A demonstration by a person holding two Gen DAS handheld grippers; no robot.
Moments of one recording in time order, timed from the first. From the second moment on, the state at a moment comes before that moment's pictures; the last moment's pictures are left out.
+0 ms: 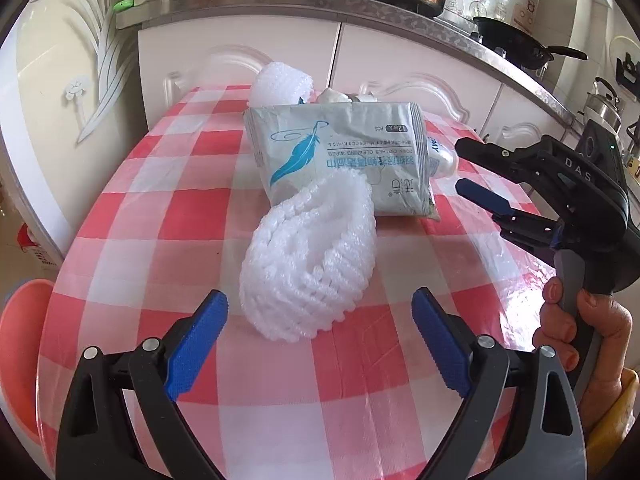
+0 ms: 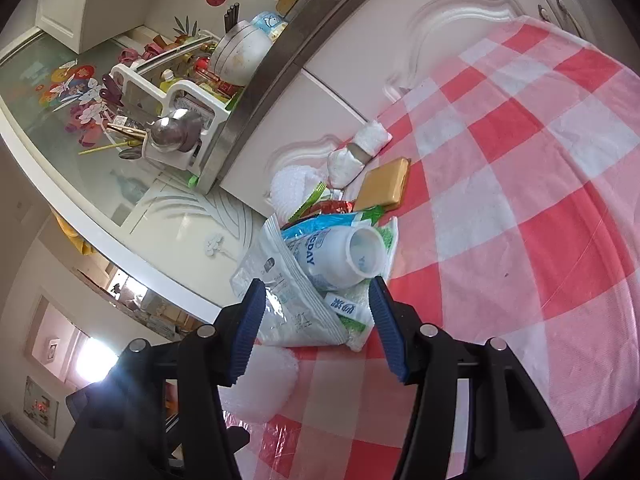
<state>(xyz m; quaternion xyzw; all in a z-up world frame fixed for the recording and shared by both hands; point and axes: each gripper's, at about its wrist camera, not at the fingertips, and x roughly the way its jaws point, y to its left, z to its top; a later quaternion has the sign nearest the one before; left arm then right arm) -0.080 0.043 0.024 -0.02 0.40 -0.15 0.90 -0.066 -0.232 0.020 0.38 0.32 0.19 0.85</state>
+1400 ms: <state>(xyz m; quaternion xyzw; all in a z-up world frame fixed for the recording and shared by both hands) -0.052 0.074 0.019 -0.09 0.39 -0.11 0.91 -0.060 -0.162 0.026 0.23 0.38 0.27 0.85</state>
